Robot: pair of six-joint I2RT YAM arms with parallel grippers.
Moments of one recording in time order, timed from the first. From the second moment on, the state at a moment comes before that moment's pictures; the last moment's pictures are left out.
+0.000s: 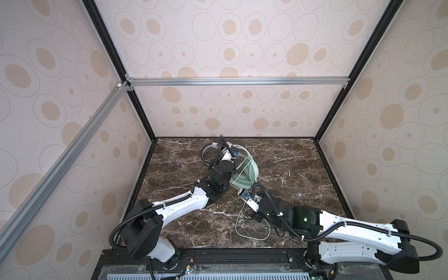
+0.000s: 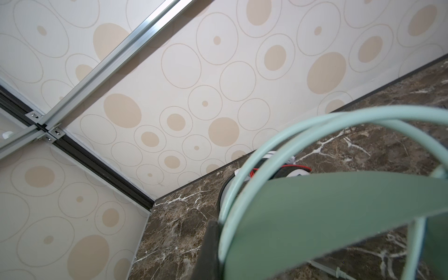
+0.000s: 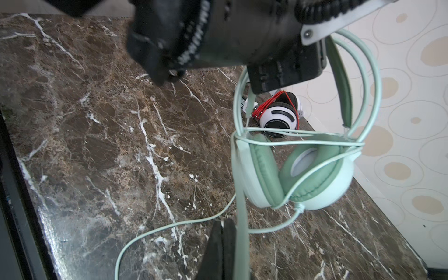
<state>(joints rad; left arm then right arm) -0.80 1.46 0.96 0.32 -0.82 0.39 1.23 1.05 0.90 -0.44 0.51 -0.13</state>
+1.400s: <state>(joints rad) -0.80 1.06 0.96 -0.31 -0.15 0.16 0.60 0.97 0.71 -0.18 -0.03 0.09</state>
